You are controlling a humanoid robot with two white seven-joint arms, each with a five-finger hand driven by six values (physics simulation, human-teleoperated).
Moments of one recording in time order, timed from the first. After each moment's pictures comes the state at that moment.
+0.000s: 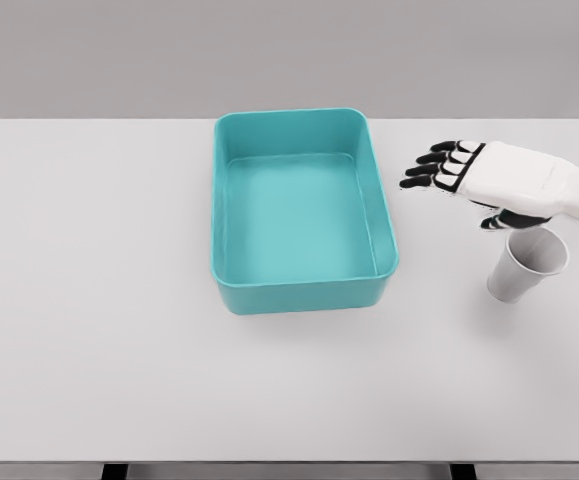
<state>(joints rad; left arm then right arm) 0.00 0.00 -0.11 -0.12 0.06 0.01 -0.05 -0.43 -0.91 0.33 -1.70 0.36 -0.61 0.53</state>
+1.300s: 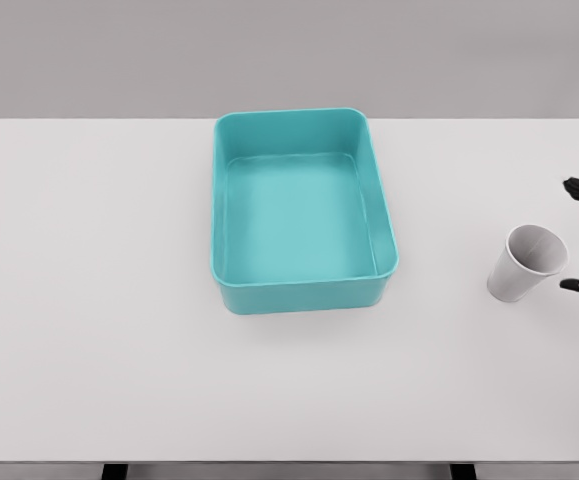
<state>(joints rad) 0.00 0.00 -0.11 -0.12 0.06 0.01 -0.05 0.12 -0.78 -0.14 -1.41 -0.46 -0.61 0.61</state>
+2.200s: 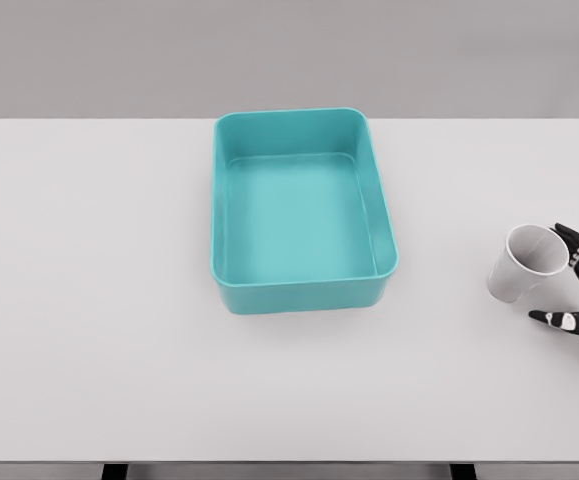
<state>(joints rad) 0.00 0.00 -0.11 -0.12 0.06 0.01 -0.05 0.11 -0.56 -0.13 -1.19 -0.49 -0.56 0.61</state>
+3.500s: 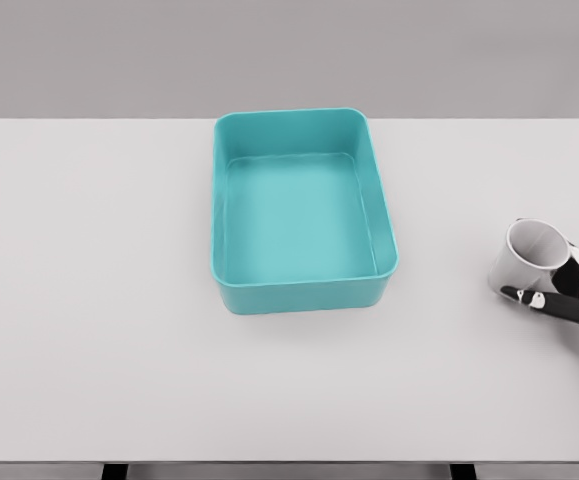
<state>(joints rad) 0.00 0.00 -0.11 -0.12 0.06 0.01 -0.05 0.04 -0.52 -0.05 -1.21 -0.55 -0.44 0.61</state>
